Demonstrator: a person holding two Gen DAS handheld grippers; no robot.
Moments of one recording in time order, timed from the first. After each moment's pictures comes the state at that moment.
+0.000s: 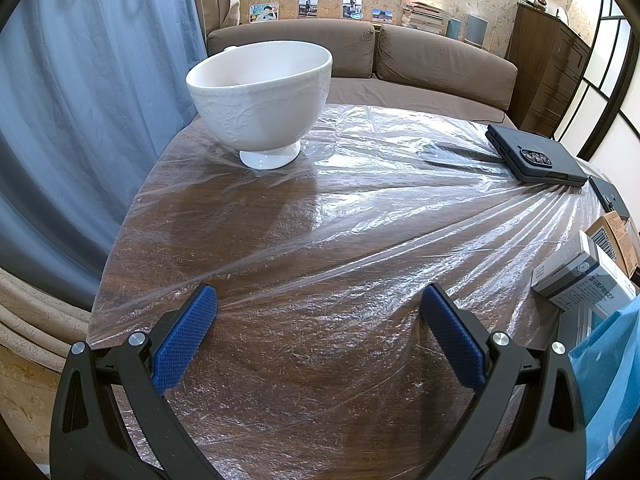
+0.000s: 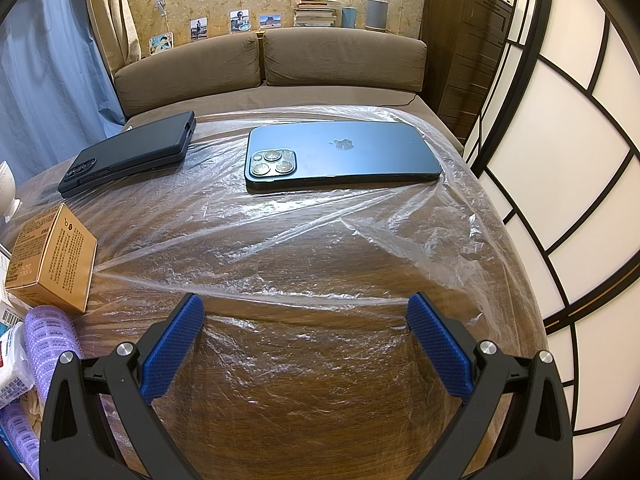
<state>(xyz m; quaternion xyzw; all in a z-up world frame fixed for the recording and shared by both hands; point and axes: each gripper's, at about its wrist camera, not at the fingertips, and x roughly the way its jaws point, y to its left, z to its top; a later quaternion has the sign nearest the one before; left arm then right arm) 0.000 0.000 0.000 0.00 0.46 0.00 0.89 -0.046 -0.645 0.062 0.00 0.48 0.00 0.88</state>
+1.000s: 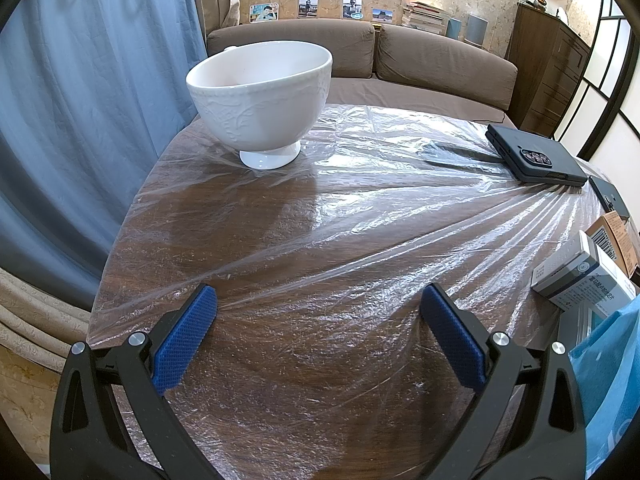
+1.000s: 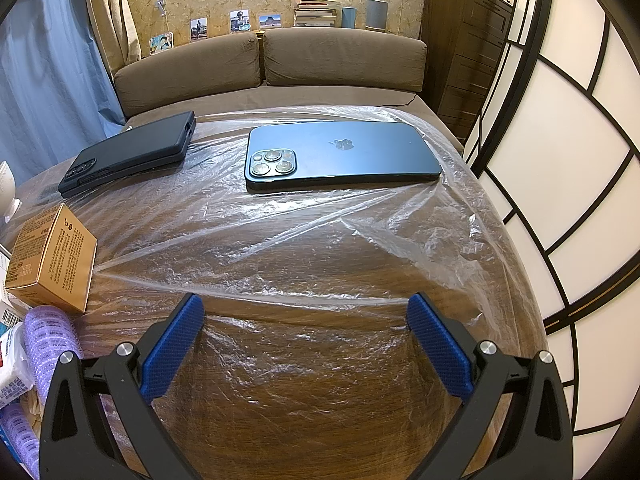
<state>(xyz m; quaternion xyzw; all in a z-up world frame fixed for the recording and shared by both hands) -0.004 -0.011 -0.002 0.00 0.46 0.00 0.89 -0.045 -0.646 0.063 0.00 0.48 0.00 0.88</state>
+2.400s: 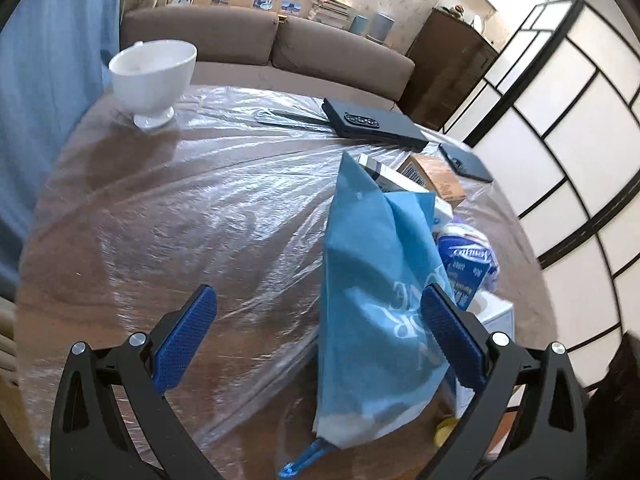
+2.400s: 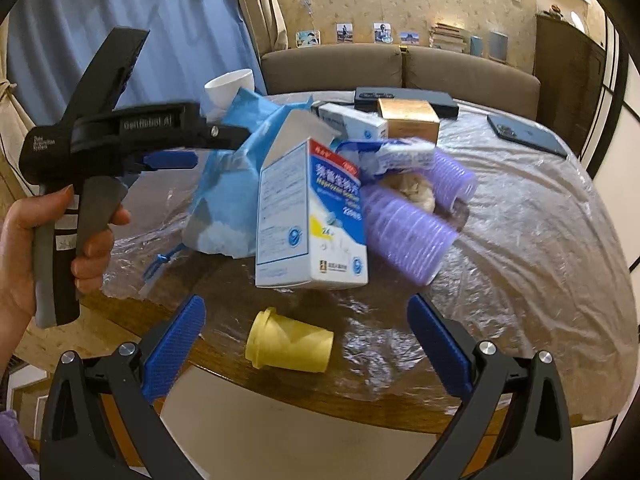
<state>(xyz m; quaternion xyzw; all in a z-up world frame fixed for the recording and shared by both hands) -0.090 -0.047 0.036 -0.10 0.47 -0.20 0.85 -0.271 -0.482 0.117 0.00 0.45 0.22 0.87</state>
